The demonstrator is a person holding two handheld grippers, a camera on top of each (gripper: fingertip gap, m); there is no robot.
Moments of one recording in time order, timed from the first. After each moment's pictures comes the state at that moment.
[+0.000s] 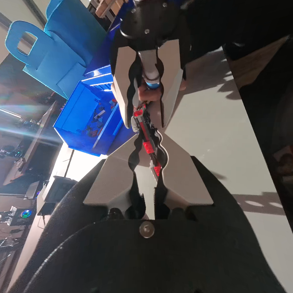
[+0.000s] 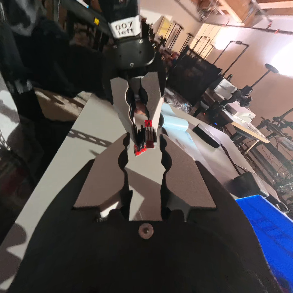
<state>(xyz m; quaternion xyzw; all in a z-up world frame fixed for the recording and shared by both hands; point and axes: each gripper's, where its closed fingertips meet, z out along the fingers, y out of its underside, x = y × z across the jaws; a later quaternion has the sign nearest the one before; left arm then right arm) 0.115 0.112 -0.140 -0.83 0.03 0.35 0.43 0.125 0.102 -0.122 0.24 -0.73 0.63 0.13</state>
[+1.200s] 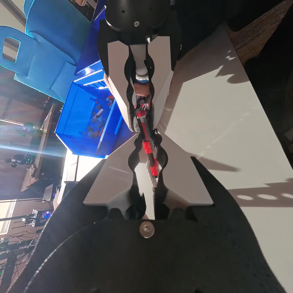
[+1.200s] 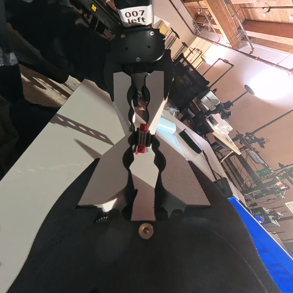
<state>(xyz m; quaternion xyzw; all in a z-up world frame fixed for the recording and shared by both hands) 0.105 0.115 -0.146 -0.85 0.08 0.36 0.37 0.115 0.104 -0.123 0.28 -0.70 0.62 0.20</state>
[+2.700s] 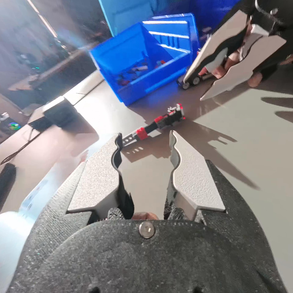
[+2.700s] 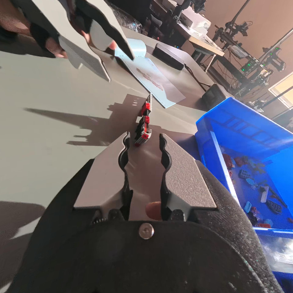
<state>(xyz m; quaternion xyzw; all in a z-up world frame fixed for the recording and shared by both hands) 0.071 0.040 -0.172 -0.76 -0.25 0.37 0.47 0.052 0.142 -0.182 0.02 -0.82 0.52 0.25</state>
